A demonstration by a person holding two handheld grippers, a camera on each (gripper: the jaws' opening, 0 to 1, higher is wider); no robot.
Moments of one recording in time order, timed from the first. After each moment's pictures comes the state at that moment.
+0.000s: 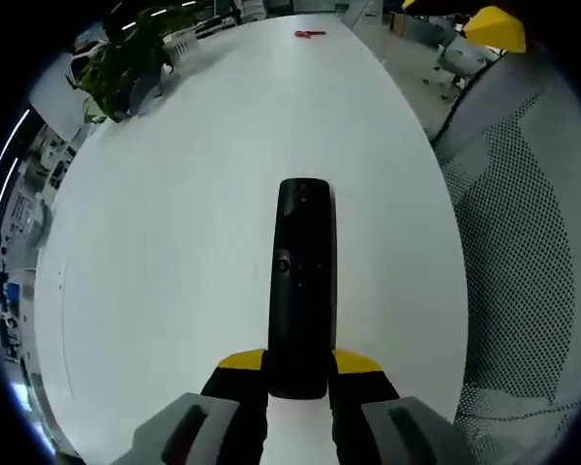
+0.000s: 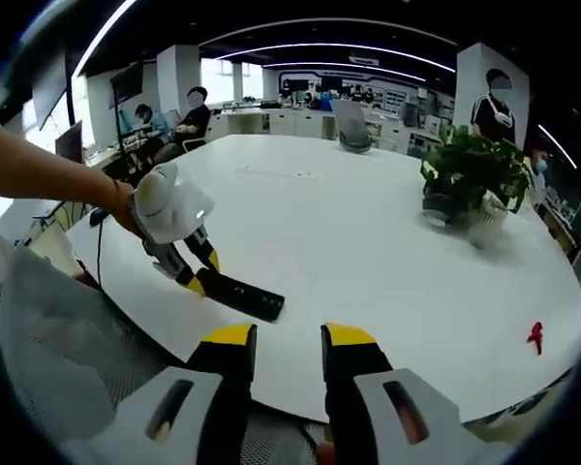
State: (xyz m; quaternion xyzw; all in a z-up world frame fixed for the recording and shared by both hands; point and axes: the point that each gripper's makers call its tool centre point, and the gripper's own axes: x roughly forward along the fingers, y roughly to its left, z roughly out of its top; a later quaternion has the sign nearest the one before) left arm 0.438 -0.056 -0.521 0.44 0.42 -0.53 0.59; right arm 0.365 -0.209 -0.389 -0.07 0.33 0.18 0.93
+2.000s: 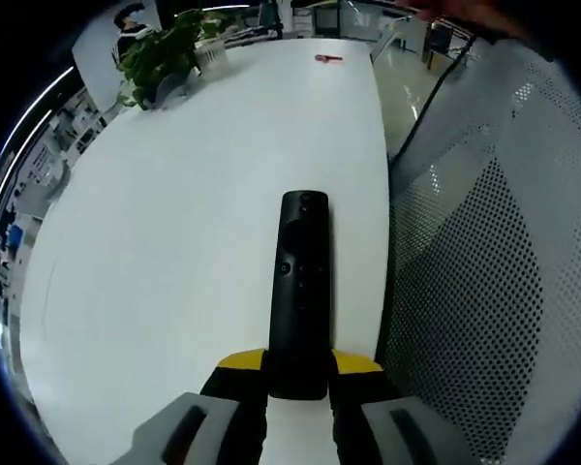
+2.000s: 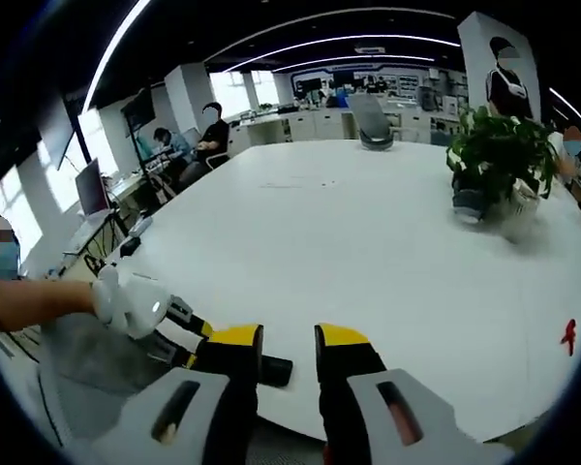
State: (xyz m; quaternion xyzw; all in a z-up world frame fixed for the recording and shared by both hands) left arm 0.360 -0.051 -0.521 0.34 0.42 -0.51 0.67; right arm 0.408 -0.186 -0.354 0.03 0.33 0.25 0.91
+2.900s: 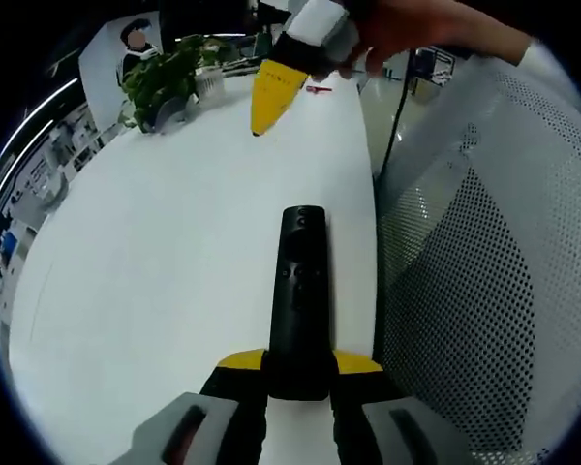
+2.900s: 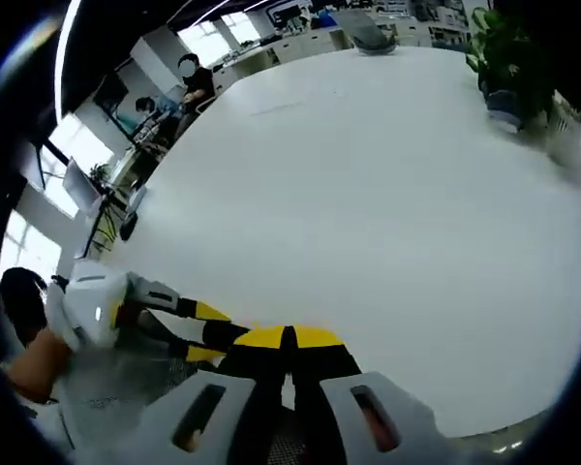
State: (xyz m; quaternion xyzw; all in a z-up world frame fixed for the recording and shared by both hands) left arm 0.360 -0.055 -0.520 0.31 0.37 -0.56 0.68; right arm 0.404 -0.154 -0.460 0.08 0.55 0.26 0.79
